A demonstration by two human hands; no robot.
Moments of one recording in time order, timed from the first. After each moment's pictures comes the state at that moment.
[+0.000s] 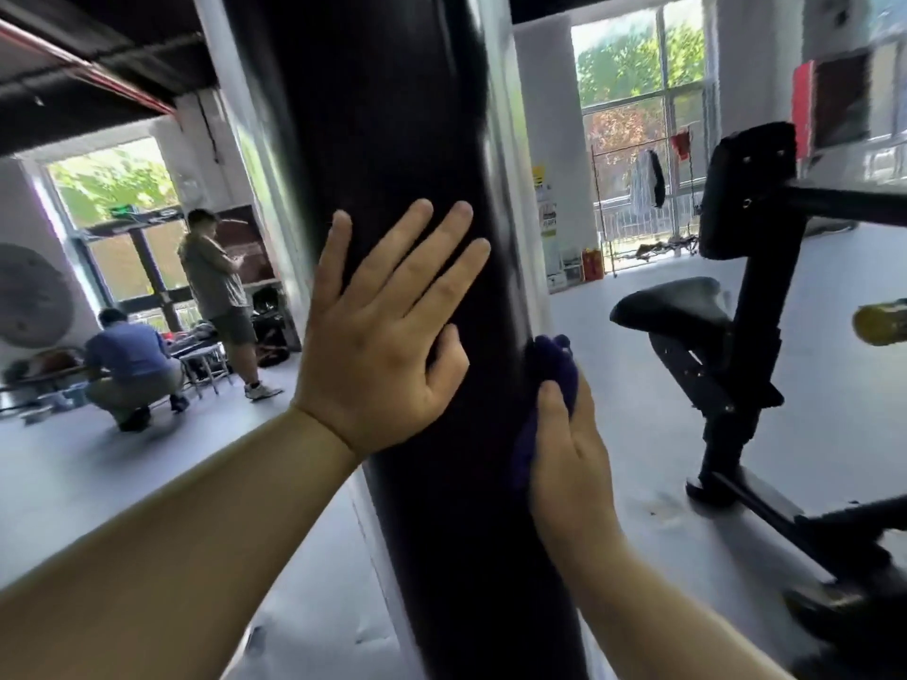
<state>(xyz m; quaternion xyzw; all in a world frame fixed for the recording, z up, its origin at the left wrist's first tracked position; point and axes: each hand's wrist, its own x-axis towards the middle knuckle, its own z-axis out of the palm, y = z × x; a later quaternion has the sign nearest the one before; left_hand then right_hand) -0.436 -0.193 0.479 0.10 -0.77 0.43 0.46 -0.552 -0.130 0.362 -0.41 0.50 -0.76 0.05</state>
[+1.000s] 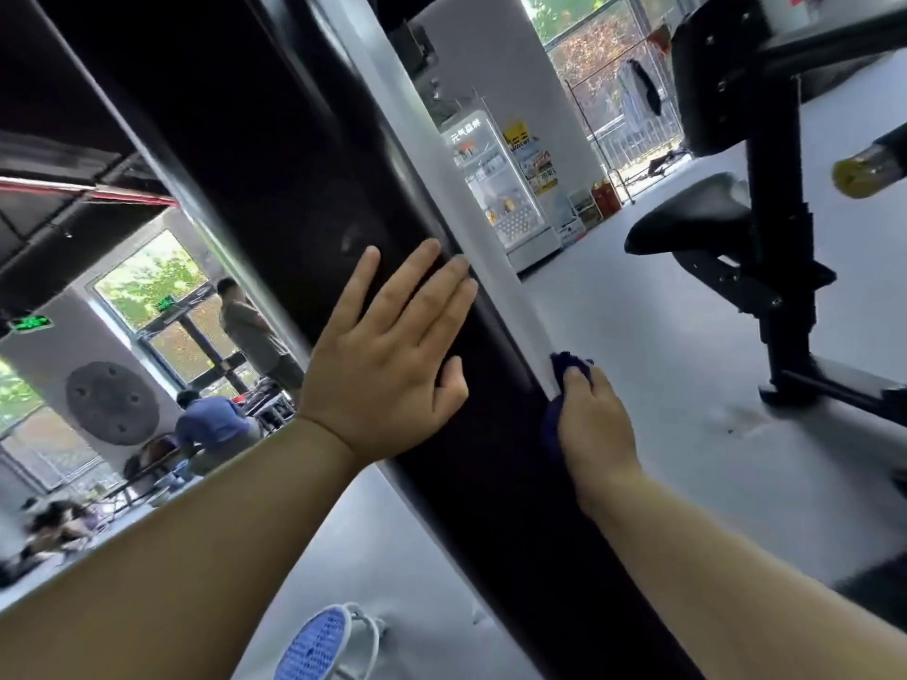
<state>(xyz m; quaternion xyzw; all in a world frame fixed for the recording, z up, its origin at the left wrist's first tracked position) -0.442 -0.183 0.486 0.04 -0.77 0.58 0.26 -0.571 -0.141 0.348 -0.22 0.46 -0.81 0.29</state>
